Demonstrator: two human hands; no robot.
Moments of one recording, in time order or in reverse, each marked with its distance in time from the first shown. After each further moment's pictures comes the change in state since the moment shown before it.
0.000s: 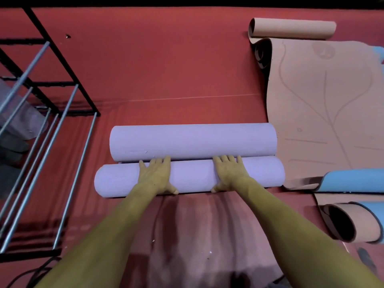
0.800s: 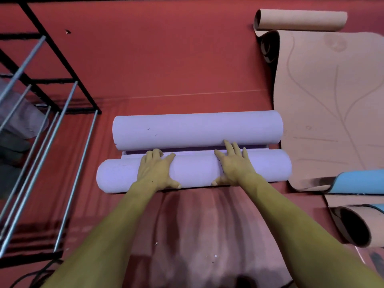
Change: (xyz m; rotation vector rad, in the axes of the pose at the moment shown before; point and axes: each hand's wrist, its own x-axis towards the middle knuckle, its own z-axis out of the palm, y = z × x) left_hand 0.012 -0.014 -0.007 -0.005 0.086 0.020; right_hand 0.014 0.003 -0.011 0.063 0.027 0.002
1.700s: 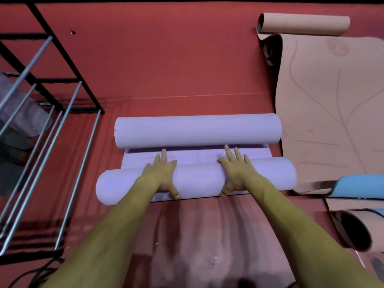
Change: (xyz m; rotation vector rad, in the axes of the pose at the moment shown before) left_hand 0.000 0.009 -0.012 0.005 -0.331 -0.015; right_hand -0.006 0.008 -0.003 0.036 -0.159 -0.045
